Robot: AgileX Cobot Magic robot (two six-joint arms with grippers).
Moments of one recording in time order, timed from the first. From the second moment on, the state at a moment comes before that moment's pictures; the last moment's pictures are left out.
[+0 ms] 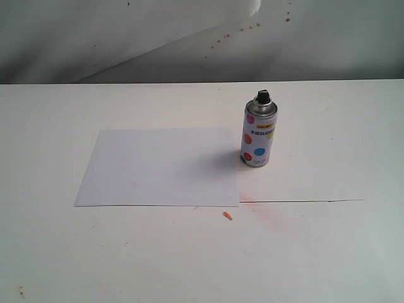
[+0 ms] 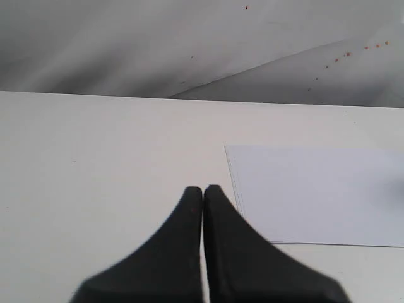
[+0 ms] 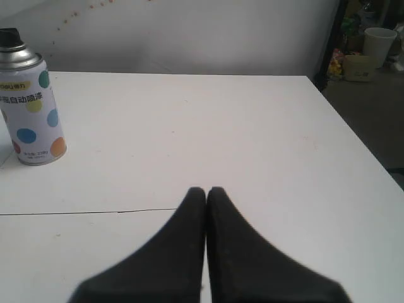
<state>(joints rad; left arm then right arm) -0.17 0.00 0.00 -0.01 0.29 -0.07 -0.12 0.00 0.00 0.09 0.35 -0.16</state>
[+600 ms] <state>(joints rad) -0.17 0.00 0.00 -0.01 0.29 -0.07 -0.12 0.00 0.00 0.09 0.33 -0.16</state>
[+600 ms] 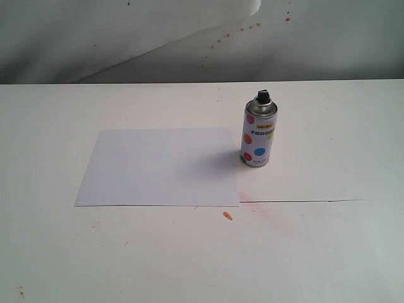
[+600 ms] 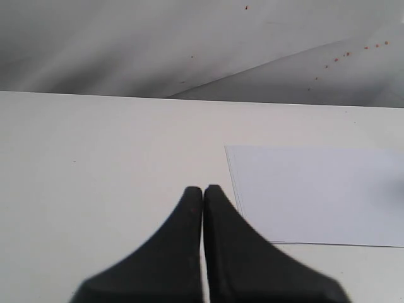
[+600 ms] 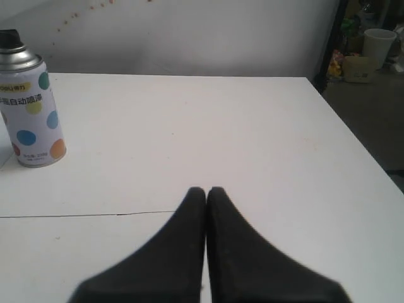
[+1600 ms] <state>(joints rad) -0.17 0.00 0.00 -0.01 0.29 -0.07 -0.12 0.00 -0.04 0.25 -0.42 -0.15</state>
